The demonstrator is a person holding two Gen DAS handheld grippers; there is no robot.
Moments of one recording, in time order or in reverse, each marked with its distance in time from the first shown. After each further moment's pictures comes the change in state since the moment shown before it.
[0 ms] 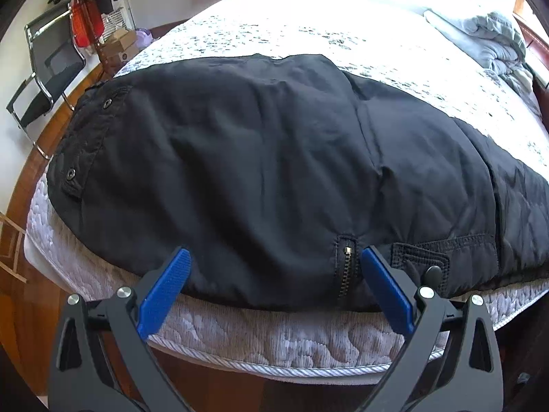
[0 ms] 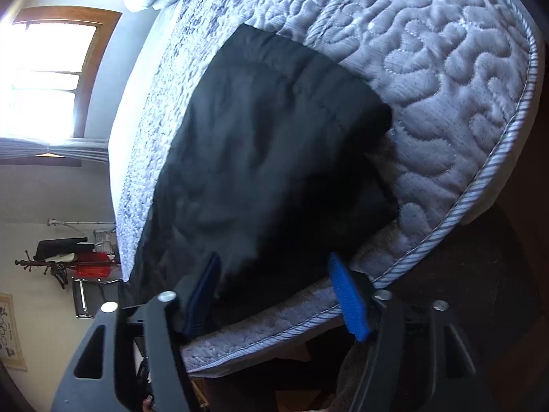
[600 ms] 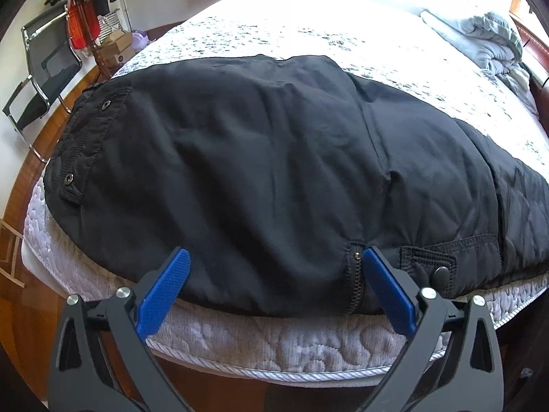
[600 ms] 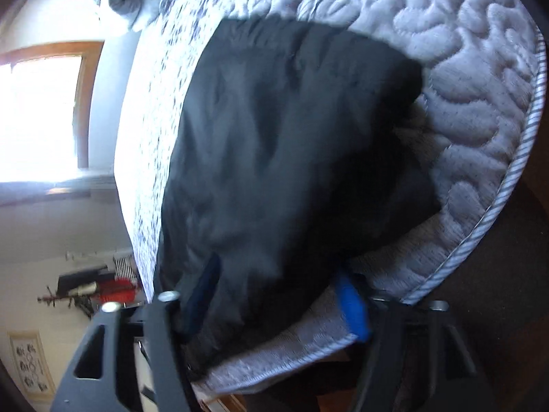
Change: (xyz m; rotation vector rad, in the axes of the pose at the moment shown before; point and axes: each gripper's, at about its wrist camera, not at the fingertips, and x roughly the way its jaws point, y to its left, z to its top) left arm 0.005 0.015 0.006 -0.004 -0.002 -0.034; right arm 0.022 -0.008 0.010 0.153 -0.032 0.058
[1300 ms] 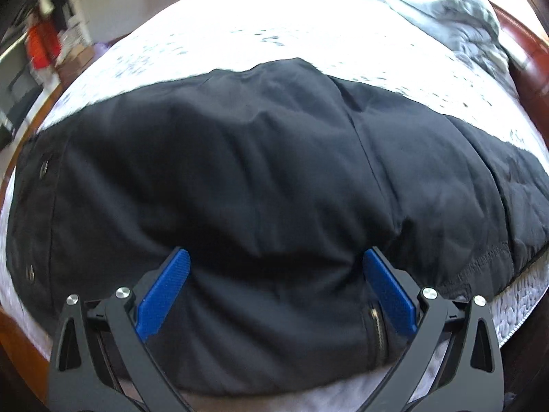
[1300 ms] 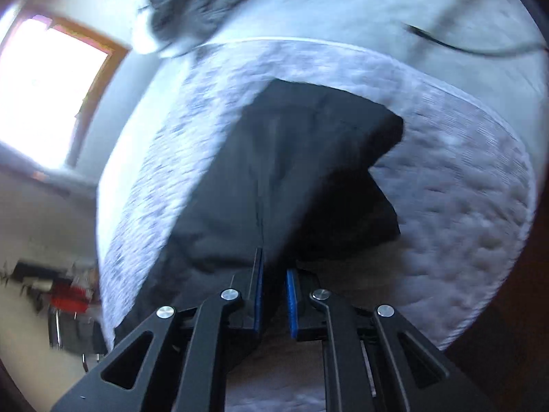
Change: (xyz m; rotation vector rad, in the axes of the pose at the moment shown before) left arm 0.051 -0.104 0.052 0.115 0.009 -0.081; right arm -0.060 0.027 0.082 -0.197 -0.244 -0.149
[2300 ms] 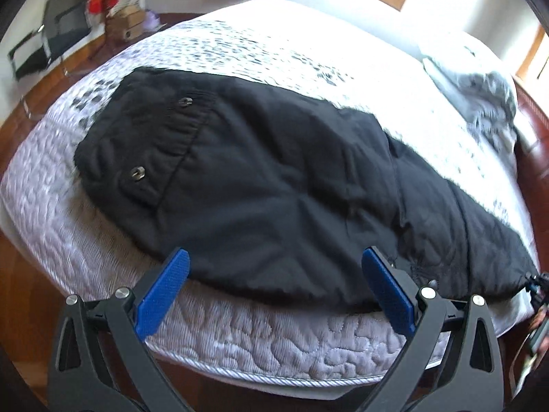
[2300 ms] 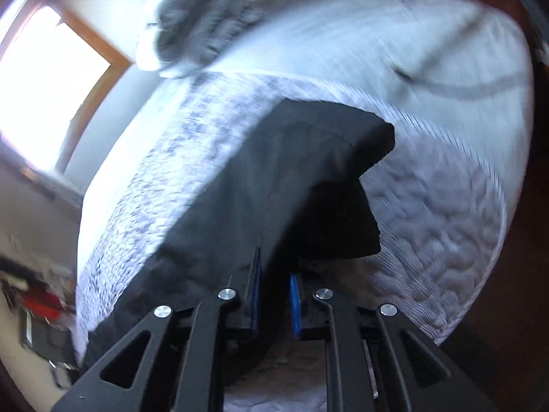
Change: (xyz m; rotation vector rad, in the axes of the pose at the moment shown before) left arm -0.088 0.078 -0.058 -0.342 -0.099 -0.066; right arm -0.031 0.027 -0.017 -0.164 -0.193 -0.046
